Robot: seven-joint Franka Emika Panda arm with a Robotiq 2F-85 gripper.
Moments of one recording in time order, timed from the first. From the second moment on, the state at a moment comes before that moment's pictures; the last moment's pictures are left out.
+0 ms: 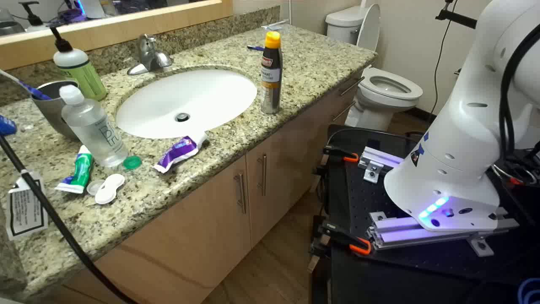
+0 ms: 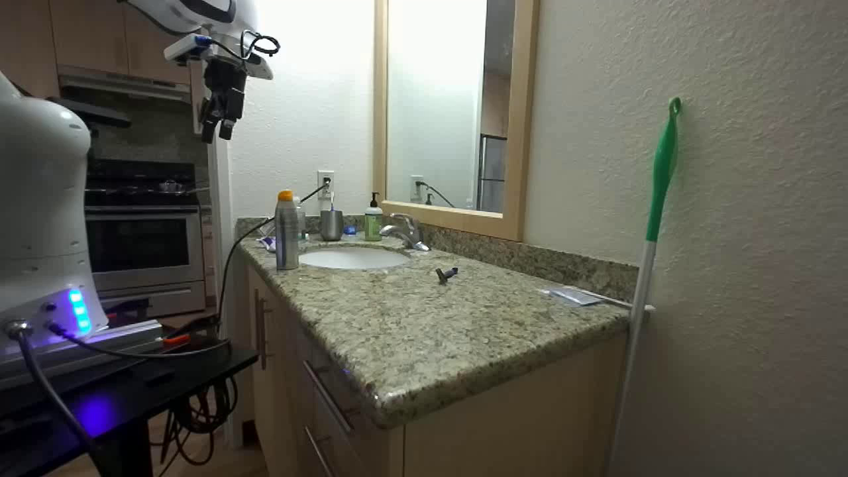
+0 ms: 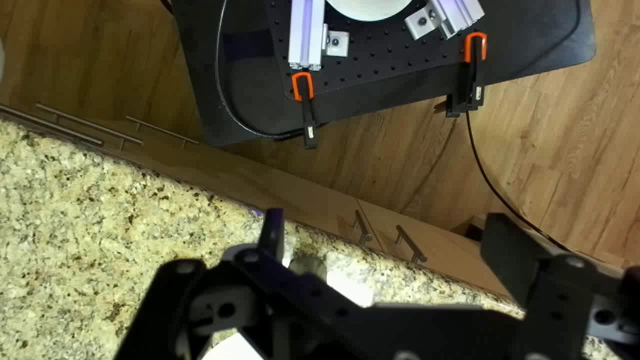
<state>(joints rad) -0.14 -0.72 -0.12 -2.46 -0.12 1.53 0.01</state>
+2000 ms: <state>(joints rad) -0.21 0.15 -0.13 -2.03 -0.32 2.44 0.80</state>
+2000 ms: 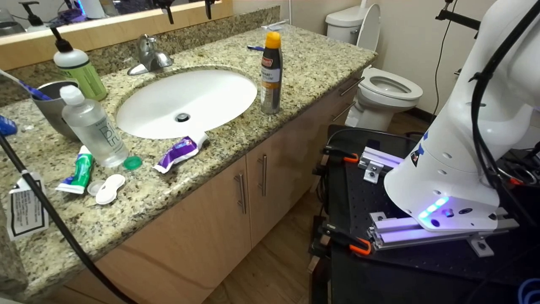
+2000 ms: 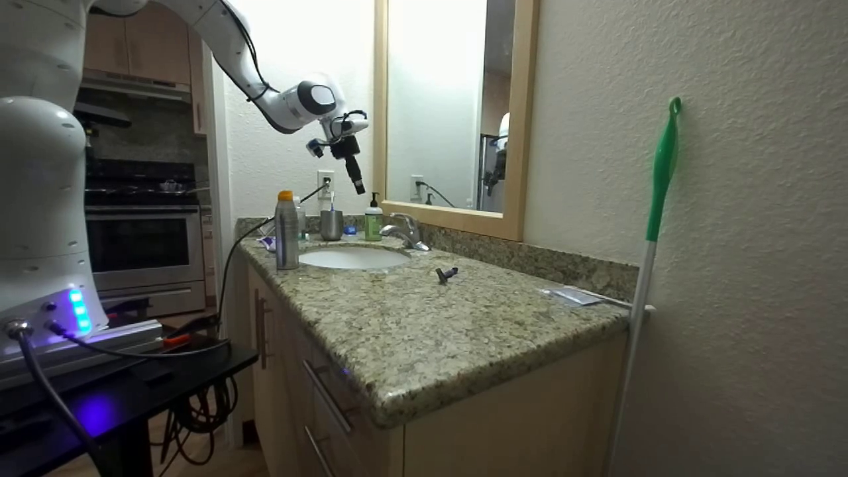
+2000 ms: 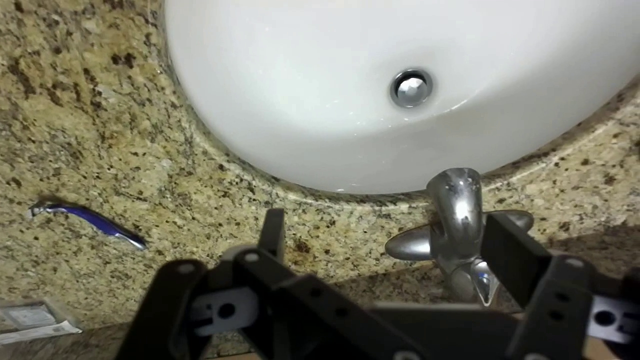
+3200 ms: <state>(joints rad) -0.03 0.50 -0.30 -1.77 -0.41 2.64 1.15</state>
